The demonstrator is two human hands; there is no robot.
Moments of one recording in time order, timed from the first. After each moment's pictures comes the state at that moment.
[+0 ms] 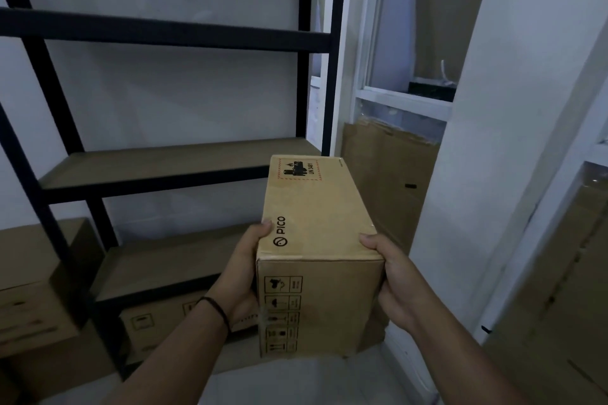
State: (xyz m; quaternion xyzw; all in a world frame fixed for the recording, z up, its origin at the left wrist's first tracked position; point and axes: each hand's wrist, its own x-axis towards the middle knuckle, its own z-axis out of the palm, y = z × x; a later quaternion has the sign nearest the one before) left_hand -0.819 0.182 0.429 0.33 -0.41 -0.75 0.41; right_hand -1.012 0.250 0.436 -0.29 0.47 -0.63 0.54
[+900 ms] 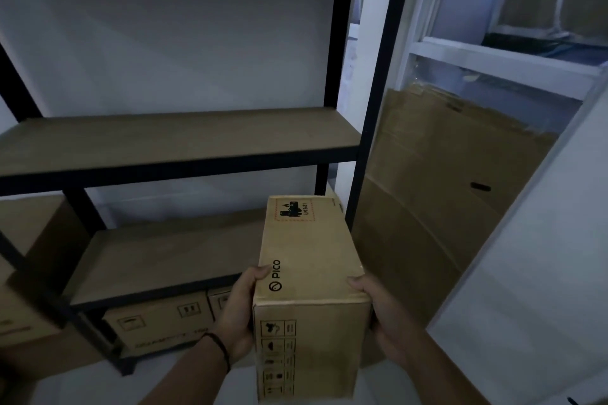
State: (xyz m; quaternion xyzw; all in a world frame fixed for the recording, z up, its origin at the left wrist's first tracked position) left_hand -0.843 -0.035 0.292 0.41 -0.27 -0.78 0.39; right_hand -1.047 0.012 0.308 -0.26 0.57 -0.49 0.60
